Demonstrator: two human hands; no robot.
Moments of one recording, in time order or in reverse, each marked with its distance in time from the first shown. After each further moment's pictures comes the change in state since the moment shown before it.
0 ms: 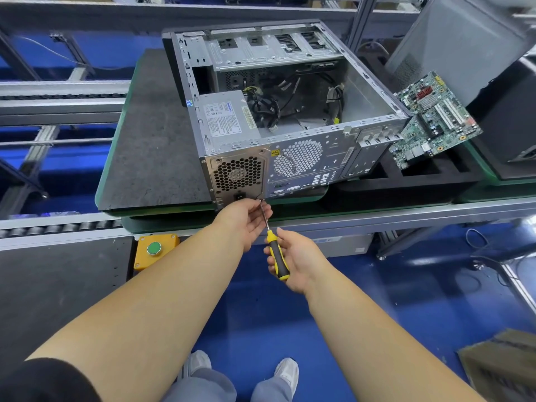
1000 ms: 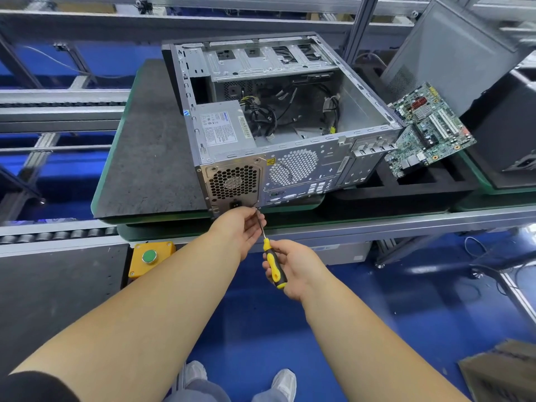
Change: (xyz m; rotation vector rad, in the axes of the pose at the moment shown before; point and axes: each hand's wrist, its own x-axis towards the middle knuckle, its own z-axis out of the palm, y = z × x) left_hand -0.003 -0.001 0.001 0.054 0.066 0.026; right_hand -0.002 -0.006 -0.002 0.016 0.060 0.038
